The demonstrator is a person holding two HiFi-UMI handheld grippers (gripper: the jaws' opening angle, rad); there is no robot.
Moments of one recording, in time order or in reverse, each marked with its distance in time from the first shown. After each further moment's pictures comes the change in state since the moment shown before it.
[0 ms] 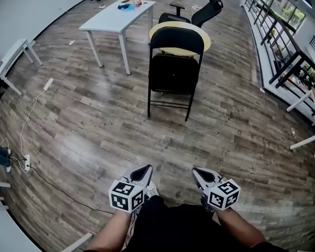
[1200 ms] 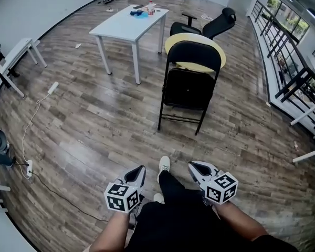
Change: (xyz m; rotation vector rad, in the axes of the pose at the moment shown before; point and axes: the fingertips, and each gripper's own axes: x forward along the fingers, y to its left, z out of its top) left arm -0.026 0.154 0.061 -0.051 -0.080 0.102; right arm 0.149 0.040 0.099 -0.111 -0.018 0.074
